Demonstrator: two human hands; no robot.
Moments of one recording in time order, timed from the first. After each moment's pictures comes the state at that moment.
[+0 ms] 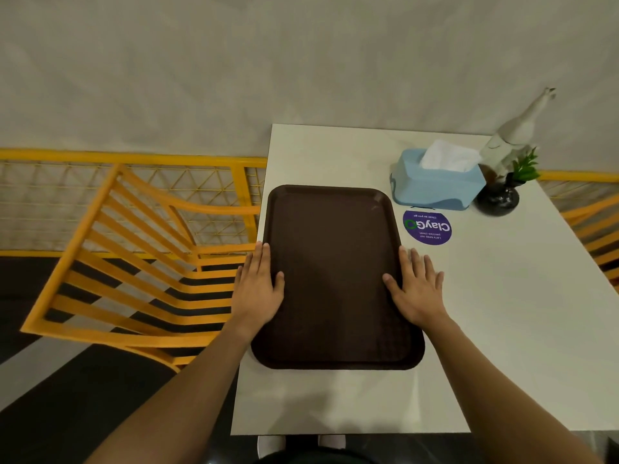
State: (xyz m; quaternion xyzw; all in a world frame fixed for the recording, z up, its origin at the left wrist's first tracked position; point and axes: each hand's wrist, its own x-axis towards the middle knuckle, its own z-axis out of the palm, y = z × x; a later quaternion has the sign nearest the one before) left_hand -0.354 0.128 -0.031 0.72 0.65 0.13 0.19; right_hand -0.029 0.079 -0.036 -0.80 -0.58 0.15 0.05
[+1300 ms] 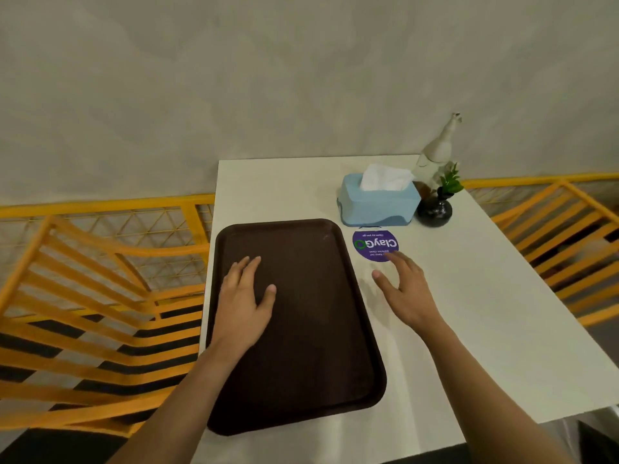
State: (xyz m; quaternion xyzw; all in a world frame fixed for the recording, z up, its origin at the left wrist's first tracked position) left_hand -0.296 0.132 0.026 0.73 0.58 0.26 0.25; right_hand 0.017 0.070 0.020 -0.79 -0.52 0.15 0.29
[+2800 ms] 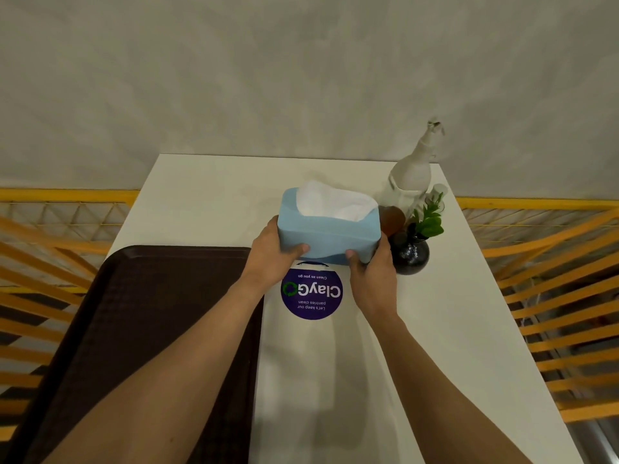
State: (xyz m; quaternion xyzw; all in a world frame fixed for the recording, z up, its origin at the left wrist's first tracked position) left_hand -0.014 0.295 0.015 0.65 0.55 0.33 0.42; right_hand 0.177 0.227 -0.016 -0.73 -0.45 0.23 0.45
